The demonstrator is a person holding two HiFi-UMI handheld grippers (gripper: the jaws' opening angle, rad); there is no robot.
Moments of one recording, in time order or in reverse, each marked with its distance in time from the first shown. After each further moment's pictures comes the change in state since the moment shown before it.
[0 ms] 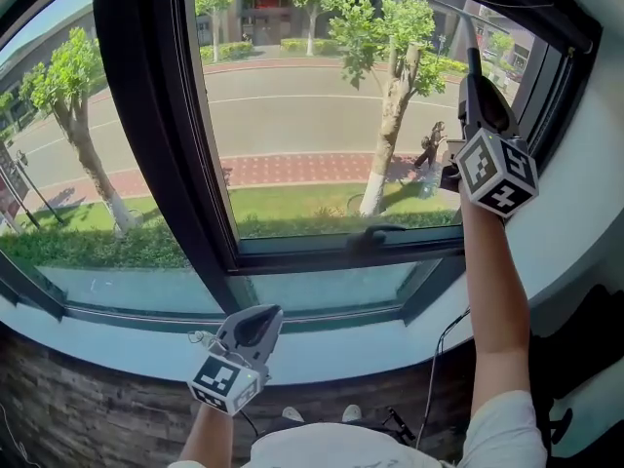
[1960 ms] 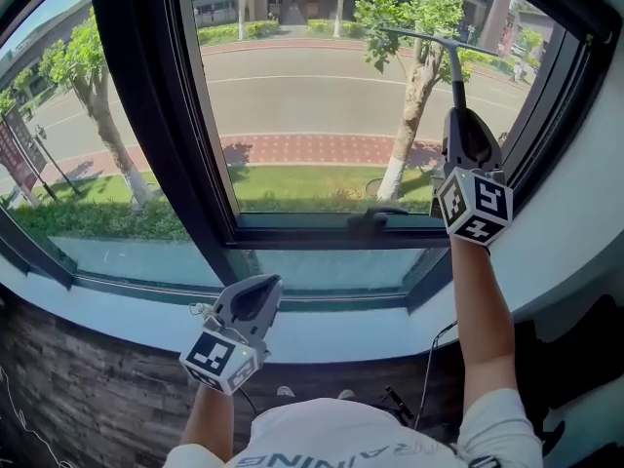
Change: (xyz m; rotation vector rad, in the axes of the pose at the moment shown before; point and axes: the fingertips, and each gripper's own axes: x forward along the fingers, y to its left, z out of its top) left arm 0.022 -0.026 0.033 0.011 -0.053 0.082; right arm -0.049 -0.008 -0.090 -0.034 0.122 0.092
